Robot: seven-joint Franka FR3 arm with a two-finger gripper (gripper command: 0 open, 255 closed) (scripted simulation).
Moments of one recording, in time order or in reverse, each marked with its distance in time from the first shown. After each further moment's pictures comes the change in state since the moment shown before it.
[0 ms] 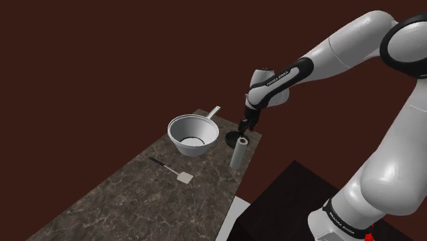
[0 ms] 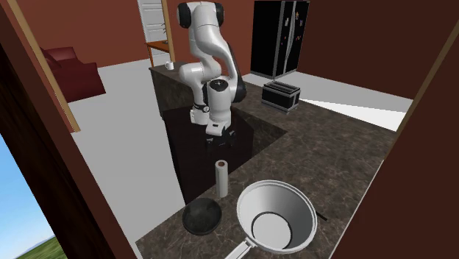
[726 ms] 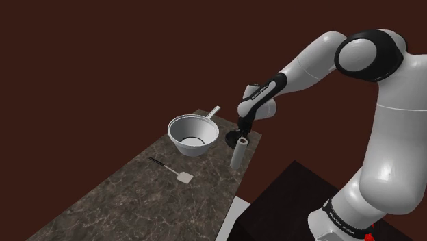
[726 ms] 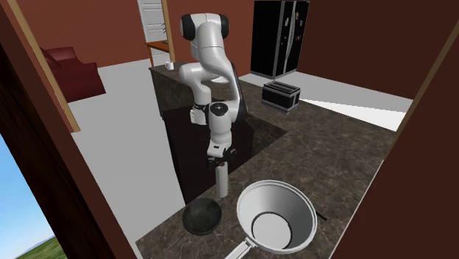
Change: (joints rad) arm -0.031 0.252 0.032 0.097 0.090 0.153 -0.073
